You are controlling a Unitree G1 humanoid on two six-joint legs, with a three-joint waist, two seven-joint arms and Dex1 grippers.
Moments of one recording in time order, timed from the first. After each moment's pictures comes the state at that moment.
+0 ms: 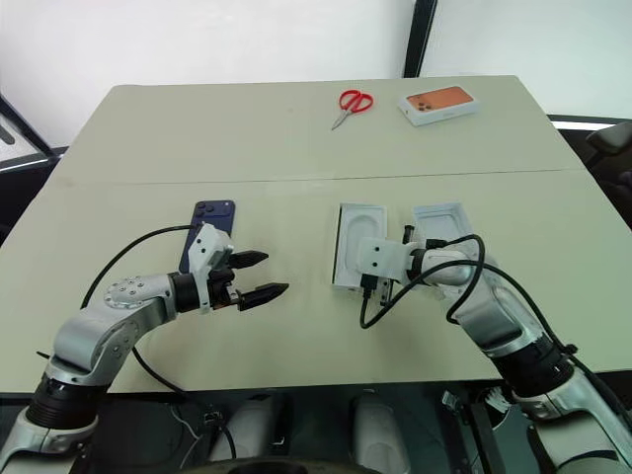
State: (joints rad) left arm -0.20 0.56 -0.07 -0.37 -0.51 0.71 -0.74; right arm -0.41 -0.73 0.33 -0.23 -0.21 0.39 0.89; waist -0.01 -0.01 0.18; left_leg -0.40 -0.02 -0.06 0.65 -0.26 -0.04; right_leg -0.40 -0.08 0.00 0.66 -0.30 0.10
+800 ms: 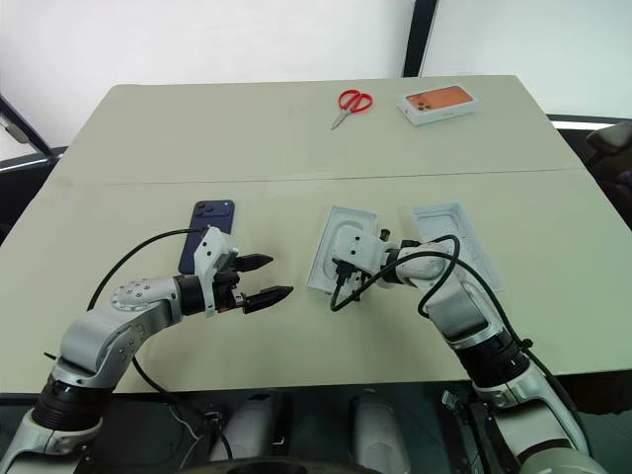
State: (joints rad) left arm -0.20 0.55 -0.09 -0.37 -0.51 0.72 -0.72; right arm -0.45 -0.58 0.31 -0.18 -0.10 0.50 0.89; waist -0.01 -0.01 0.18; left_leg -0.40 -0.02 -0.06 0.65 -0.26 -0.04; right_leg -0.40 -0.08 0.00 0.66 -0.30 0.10
